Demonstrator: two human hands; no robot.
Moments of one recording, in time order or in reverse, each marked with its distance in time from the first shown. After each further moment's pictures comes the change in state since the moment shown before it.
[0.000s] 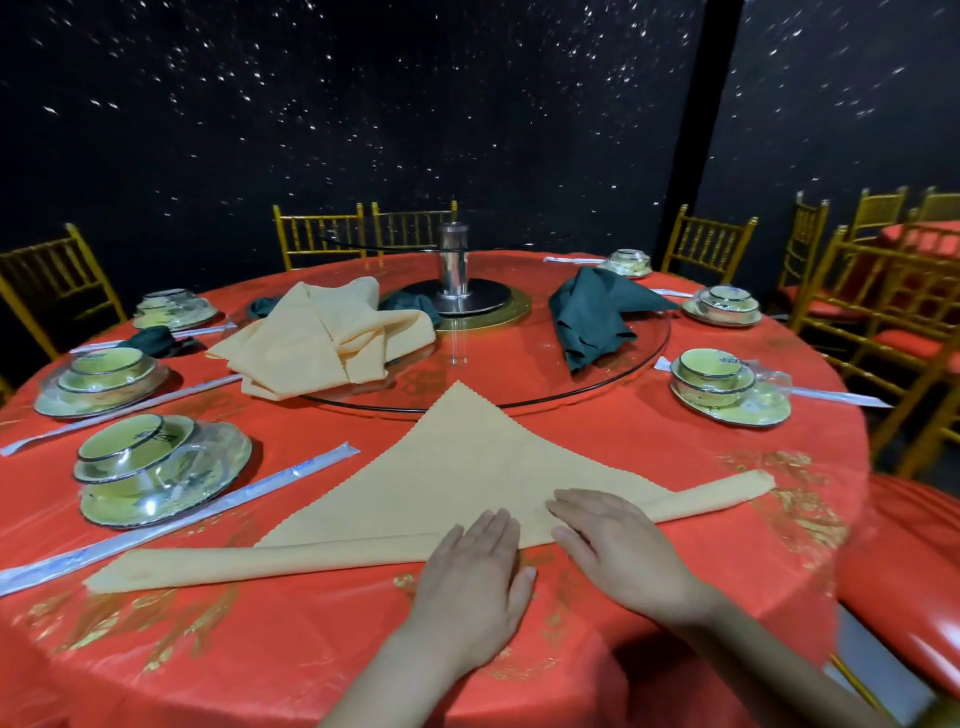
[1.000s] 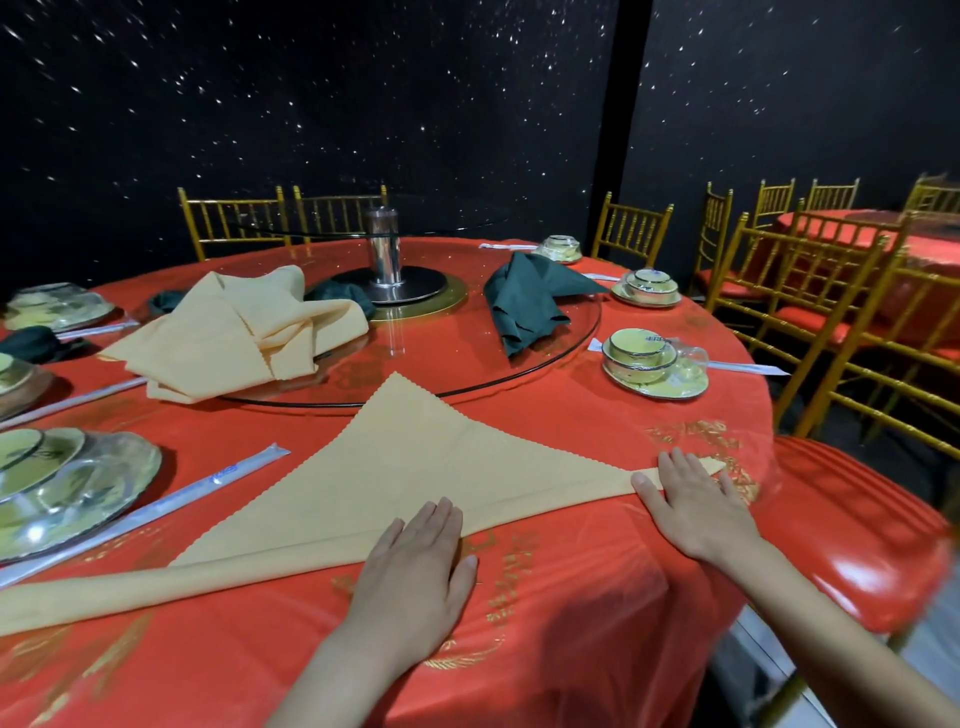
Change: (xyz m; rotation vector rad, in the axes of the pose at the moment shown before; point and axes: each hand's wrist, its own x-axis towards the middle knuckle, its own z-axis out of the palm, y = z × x) left_hand 0.001 0.001 -0.002 -0.015 -0.016 0.015; right_hand -0.049 0.098 -0.046 -0.240 -0.232 0.714
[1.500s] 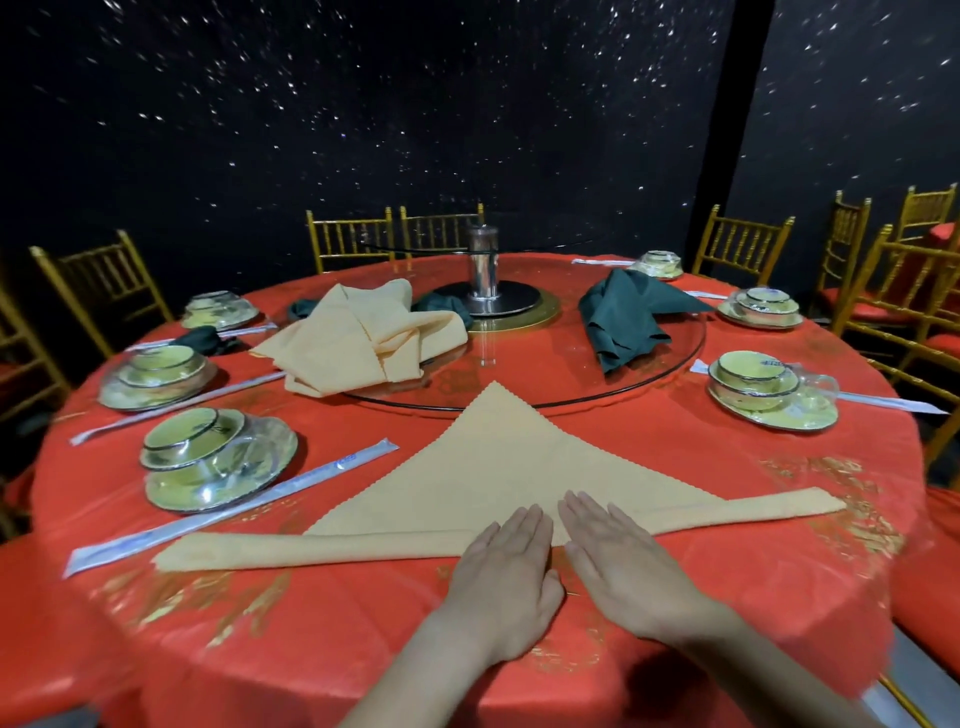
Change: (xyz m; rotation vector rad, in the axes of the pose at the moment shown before) left_hand -0.004 -0.004 -0.004 0.014 -0.087 0.007; right_hand -0.048 -0.143 0.023 0.105 0.109 -0.734
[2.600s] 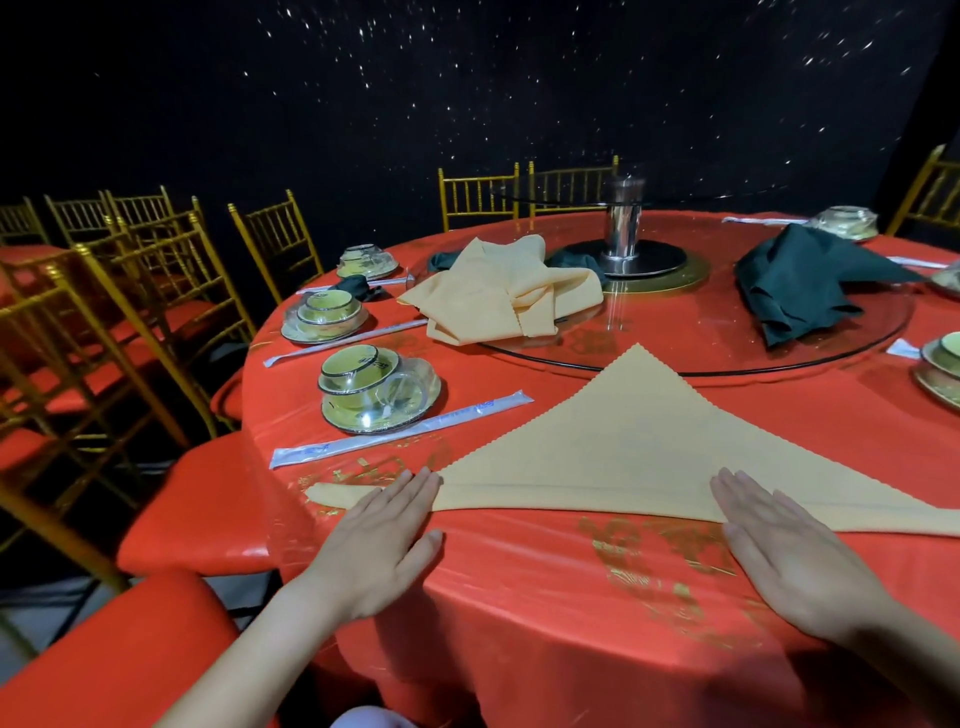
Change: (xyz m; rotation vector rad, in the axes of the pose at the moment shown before) left_hand -0.152 -0.167 -0.031 0.086 0.005 -0.355; right_hand 0.001 0.003 -0.007 -0.140 -0.150 -0.014
